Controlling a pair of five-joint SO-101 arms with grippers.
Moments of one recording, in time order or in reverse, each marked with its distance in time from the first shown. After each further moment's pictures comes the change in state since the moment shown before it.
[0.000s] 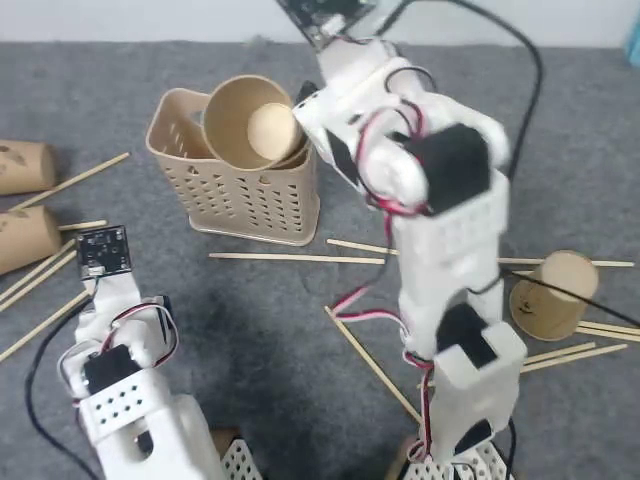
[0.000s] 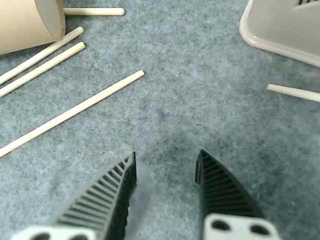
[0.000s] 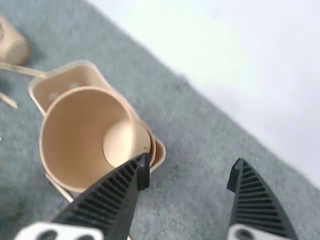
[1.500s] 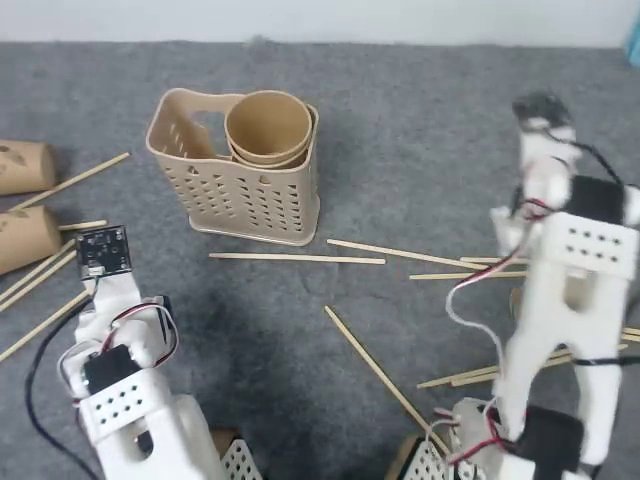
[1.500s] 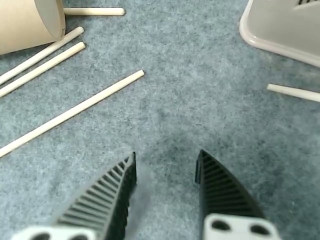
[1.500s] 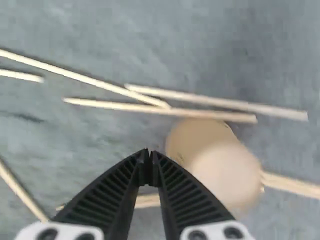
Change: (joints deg) left arm 0.0 0.0 0.0 0.0 0.0; right arm 45.5 -34.6 89.7 -12.7 8.8
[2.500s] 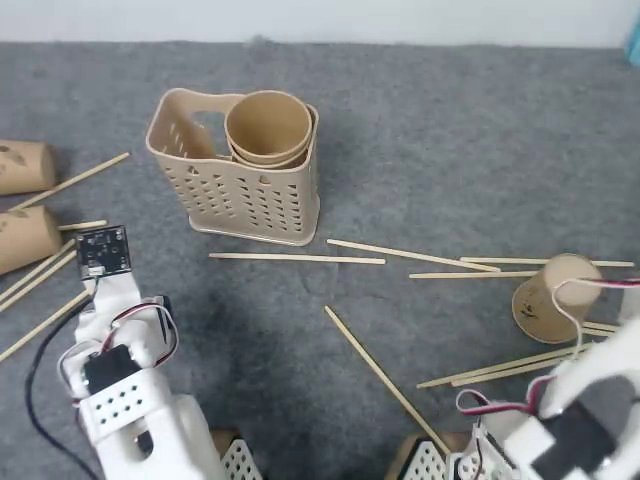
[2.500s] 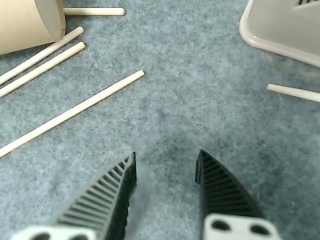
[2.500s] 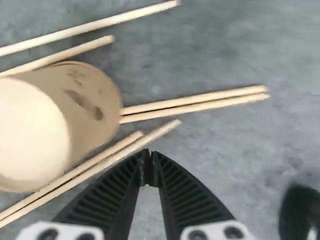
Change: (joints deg) left arm 0.0 0.0 0.0 0.0 0.0; right arm 33.0 6.2 8.3 -13.4 11.3
